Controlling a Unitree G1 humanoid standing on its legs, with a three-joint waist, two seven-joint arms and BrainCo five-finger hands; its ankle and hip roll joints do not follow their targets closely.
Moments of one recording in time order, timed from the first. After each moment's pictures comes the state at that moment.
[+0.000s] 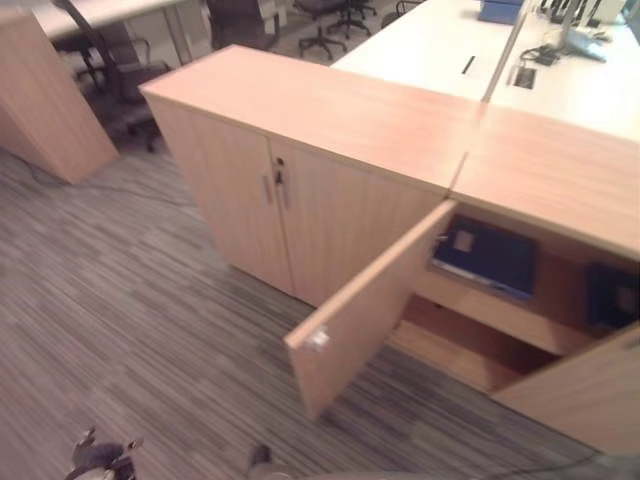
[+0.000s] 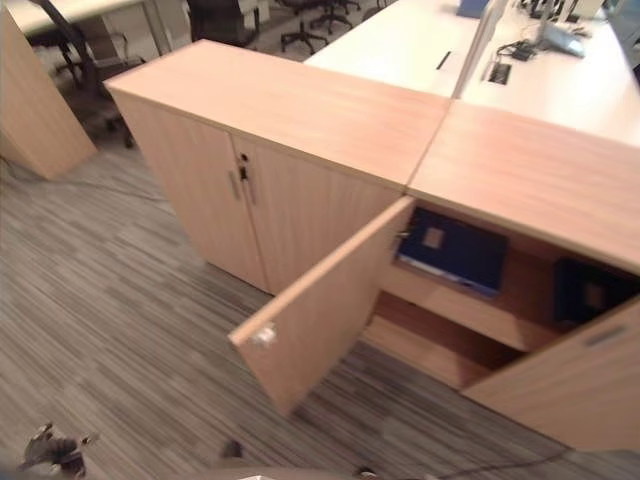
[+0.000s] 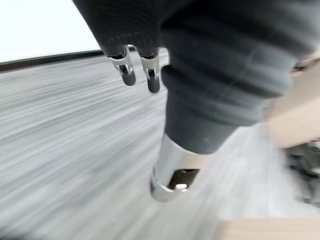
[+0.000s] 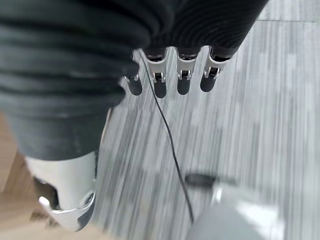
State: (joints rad) left arm 0.18 0.48 0.24 0.66 -0.25 -0.05 0.20; right arm 0.13 -0.28 -0.05 1.27 0.36 -0.03 -0.08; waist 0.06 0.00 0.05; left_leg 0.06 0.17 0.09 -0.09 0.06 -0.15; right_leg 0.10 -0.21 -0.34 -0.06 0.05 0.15
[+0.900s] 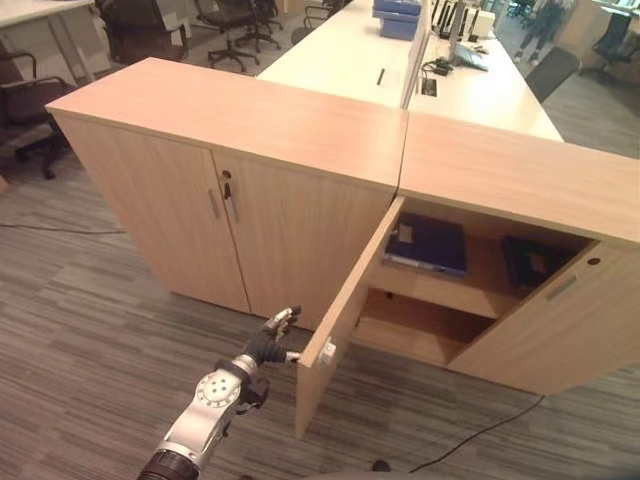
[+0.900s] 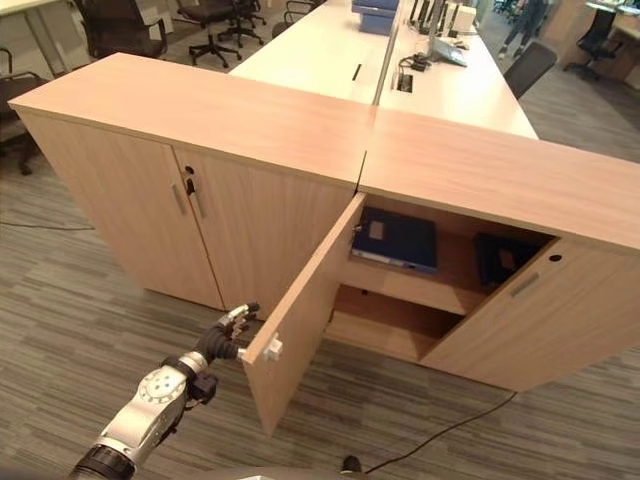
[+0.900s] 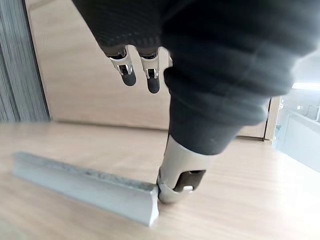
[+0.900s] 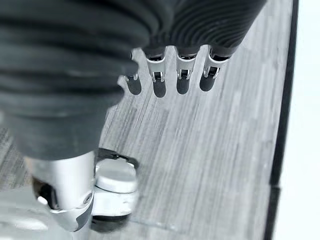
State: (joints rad) left arm 0.03 0.42 -0.36 0.20 -0.27 0.00 -0.20; right arm 0.13 -0.21 0.08 1.46 -0.03 0.10 0.01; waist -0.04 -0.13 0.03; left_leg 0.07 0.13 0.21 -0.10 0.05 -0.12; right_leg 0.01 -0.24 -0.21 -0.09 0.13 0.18
